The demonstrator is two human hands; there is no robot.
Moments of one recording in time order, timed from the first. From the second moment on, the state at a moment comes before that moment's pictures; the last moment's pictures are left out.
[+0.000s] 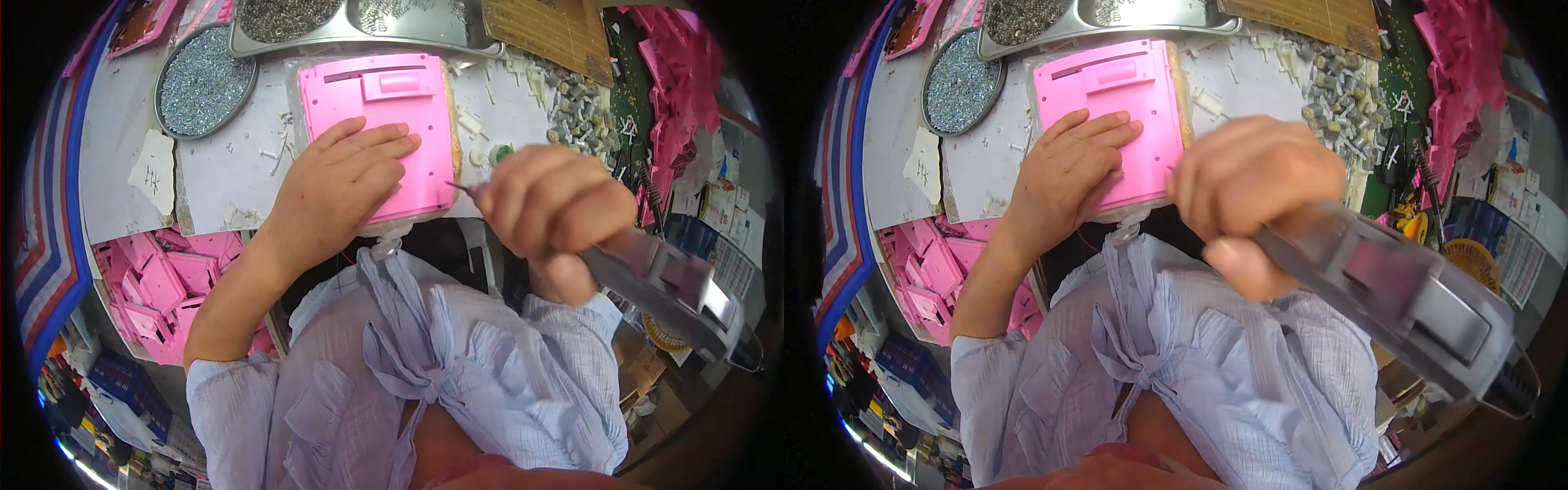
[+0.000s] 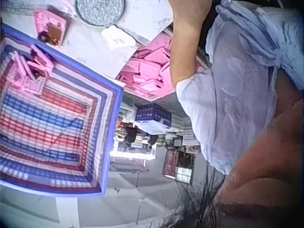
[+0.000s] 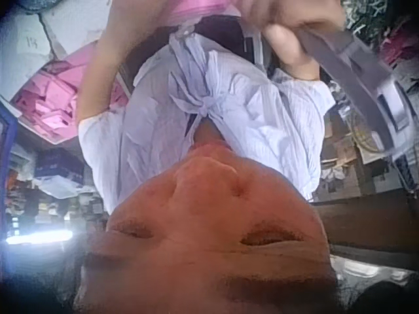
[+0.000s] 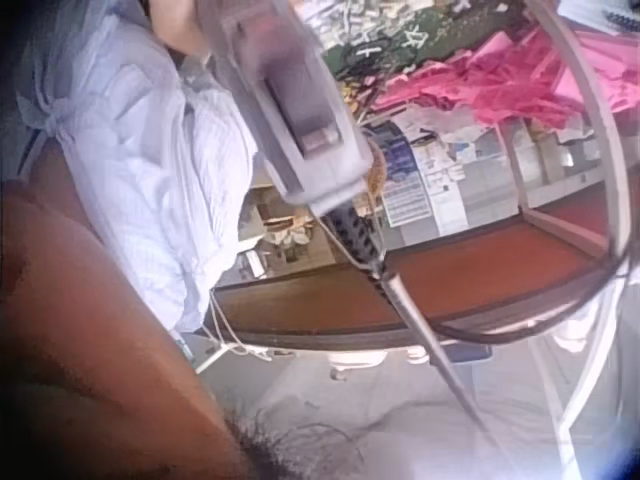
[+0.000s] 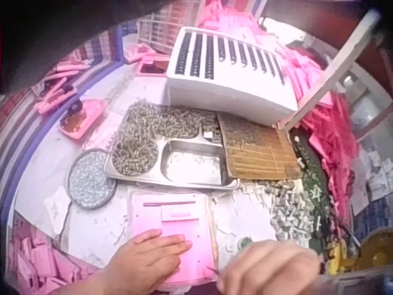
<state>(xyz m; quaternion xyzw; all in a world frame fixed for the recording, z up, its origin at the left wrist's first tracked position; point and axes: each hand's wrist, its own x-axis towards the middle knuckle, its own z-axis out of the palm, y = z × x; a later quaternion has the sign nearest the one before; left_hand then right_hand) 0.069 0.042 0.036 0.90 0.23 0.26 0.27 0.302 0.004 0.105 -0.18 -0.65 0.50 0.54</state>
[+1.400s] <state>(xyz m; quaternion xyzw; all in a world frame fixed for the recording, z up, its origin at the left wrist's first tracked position) 0.064 0.035 0.025 0.84 0.26 0.32 0.36 0.290 0.113 0.089 -0.23 -0.61 0.53 0.55</state>
